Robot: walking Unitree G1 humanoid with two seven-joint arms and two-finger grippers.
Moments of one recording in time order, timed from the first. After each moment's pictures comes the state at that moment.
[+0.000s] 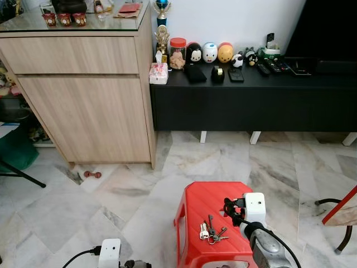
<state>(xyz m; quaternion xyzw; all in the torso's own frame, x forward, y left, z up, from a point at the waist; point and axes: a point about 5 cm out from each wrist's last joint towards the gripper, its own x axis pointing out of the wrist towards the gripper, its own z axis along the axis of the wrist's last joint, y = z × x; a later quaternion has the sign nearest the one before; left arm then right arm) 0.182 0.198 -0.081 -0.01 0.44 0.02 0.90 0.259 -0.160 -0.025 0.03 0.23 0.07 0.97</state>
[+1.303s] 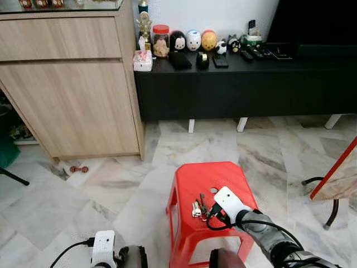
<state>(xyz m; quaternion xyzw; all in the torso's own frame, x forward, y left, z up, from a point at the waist) 0.188 0.209 -0.071 0.01 0.37 0.03 0.93 0.285 -0.145 -0.013 -0.25 0.30 0.29 0.88</state>
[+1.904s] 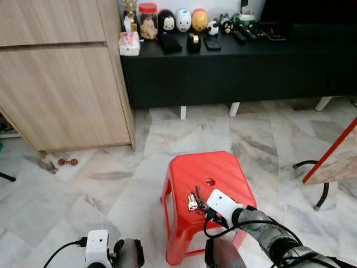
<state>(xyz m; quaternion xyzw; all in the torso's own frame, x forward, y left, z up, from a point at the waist) 0.184 0.217 -0.062 0.01 0.30 0.04 0.95 0.293 -0.140 -0.005 -0.31 0.27 0.33 0.85</state>
